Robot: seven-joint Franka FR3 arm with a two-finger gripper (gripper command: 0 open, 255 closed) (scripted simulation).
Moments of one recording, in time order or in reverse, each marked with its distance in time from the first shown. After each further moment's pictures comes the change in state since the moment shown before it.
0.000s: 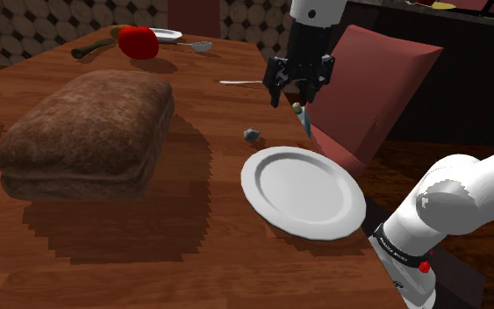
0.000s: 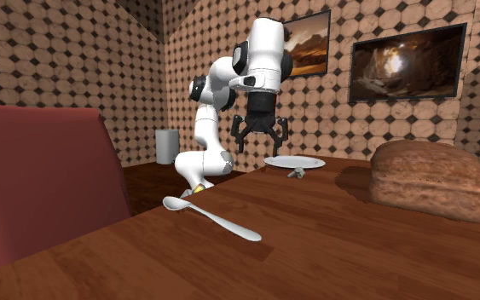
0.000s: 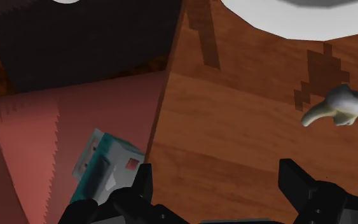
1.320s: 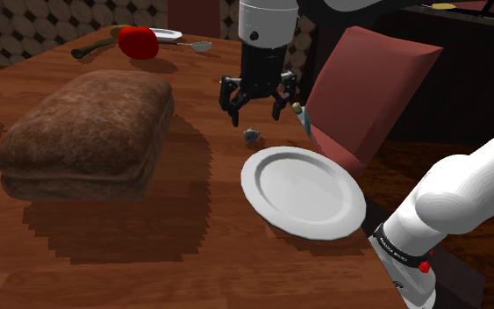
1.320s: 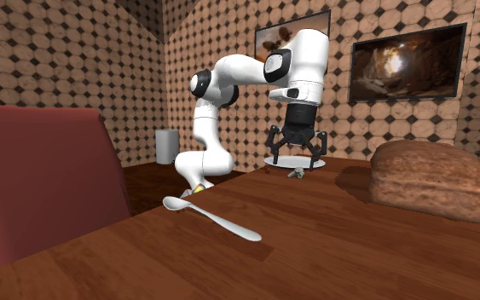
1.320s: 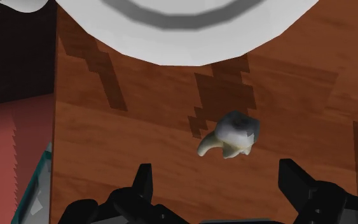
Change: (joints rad) arm -0.017 0.215 0.217 0.133 -0.068 0.064 0.270
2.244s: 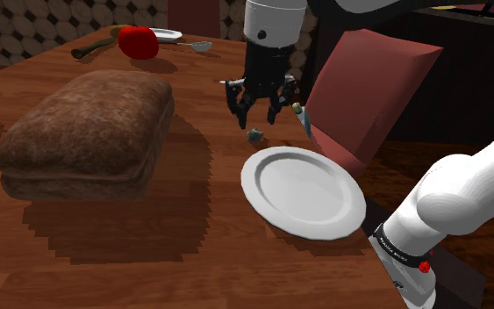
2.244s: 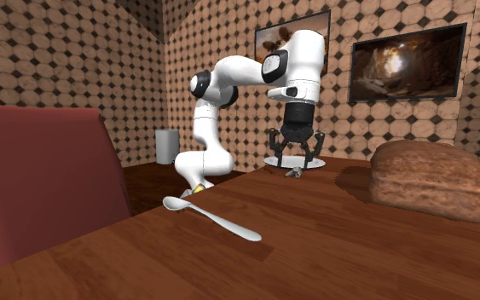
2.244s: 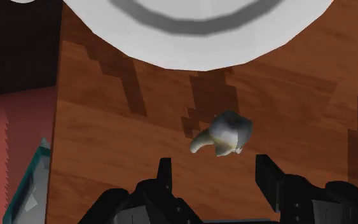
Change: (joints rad) arm 0.027 -0.041 -0.027 -0.035 0.018 0.031 -0.051
